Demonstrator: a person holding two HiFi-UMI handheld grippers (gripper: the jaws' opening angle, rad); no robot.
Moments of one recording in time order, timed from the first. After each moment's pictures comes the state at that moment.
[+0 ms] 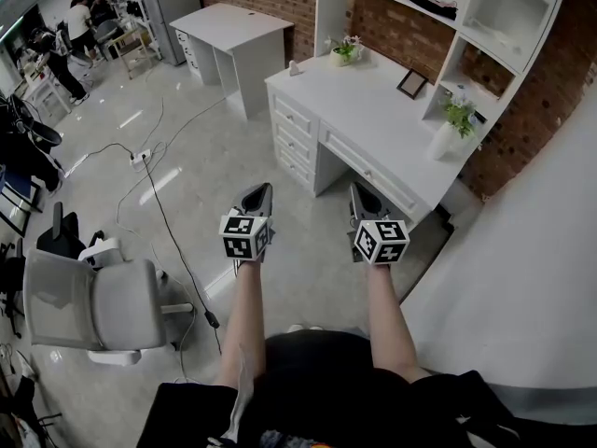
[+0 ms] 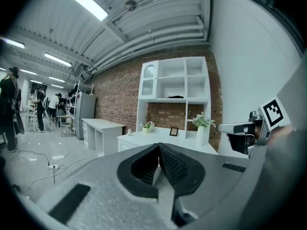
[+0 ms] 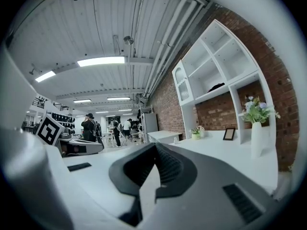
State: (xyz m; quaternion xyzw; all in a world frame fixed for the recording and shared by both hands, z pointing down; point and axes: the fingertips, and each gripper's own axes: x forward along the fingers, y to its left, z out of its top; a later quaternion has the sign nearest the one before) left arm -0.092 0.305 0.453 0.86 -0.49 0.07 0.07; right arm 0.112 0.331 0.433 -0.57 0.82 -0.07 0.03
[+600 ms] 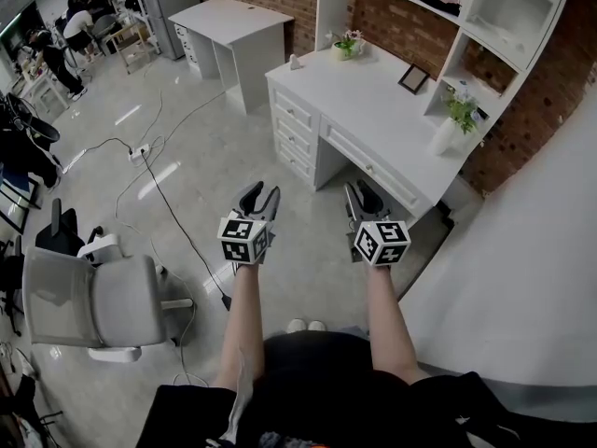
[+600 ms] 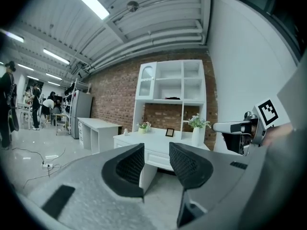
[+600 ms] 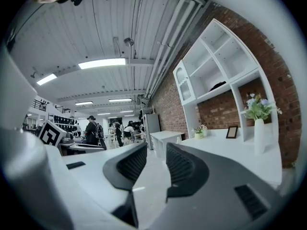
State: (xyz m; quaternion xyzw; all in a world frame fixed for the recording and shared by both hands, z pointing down) left arm -0.095 0.318 0.459 0.88 -0.47 0.06 0.07; right arm 0.098 0.340 0.435 -0.56 0.82 -0.08 0.04
